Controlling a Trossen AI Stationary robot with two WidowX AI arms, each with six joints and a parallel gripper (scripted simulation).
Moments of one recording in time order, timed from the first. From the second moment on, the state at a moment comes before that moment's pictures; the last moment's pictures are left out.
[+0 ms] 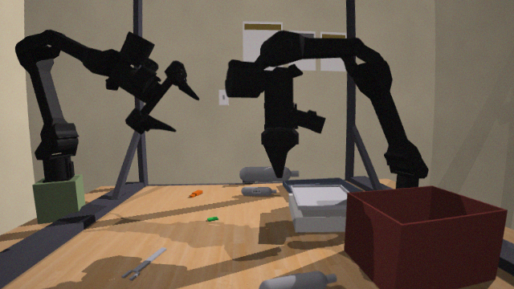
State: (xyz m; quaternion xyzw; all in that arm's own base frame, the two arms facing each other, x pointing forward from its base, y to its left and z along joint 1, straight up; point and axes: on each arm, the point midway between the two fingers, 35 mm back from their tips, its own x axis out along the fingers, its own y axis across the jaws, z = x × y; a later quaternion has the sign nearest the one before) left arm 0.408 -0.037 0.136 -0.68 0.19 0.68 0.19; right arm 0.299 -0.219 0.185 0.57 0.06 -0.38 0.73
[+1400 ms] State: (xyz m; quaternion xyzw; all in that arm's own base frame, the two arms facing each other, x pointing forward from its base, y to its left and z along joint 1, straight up) left arm 0.234 -0.094 0.137 -0.68 0.19 0.68 0.19; right arm 0.425 -0.213 0.141 0.94 -0.20 -0.28 0.04
